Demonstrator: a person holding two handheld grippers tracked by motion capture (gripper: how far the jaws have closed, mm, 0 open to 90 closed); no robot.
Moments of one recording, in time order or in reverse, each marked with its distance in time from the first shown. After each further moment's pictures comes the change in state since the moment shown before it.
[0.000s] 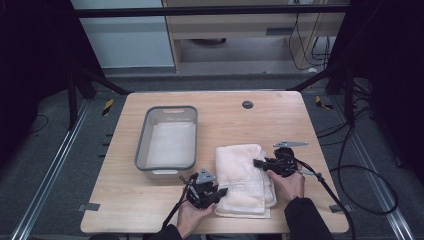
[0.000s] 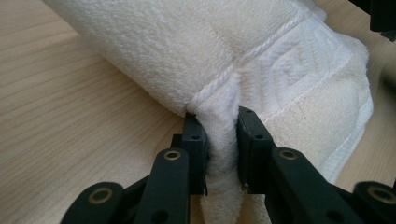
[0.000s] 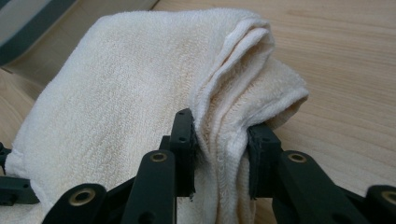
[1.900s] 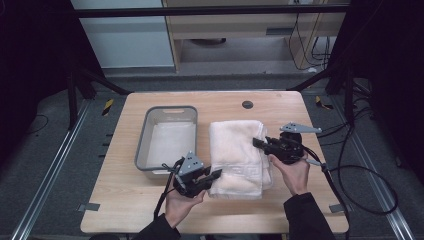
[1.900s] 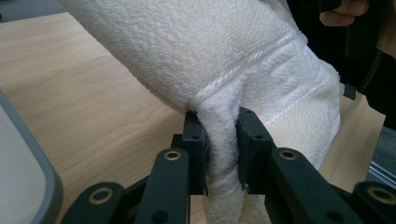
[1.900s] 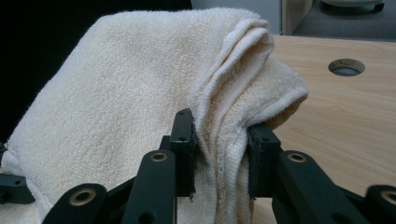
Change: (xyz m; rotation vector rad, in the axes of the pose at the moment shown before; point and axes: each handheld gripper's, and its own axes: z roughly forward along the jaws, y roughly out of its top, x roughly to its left) left arm -0.004 0.052 -0.067 -0.193 0.036 0.107; right arm 0.043 0.057 -0.049 -0.227 0.010 -0.110
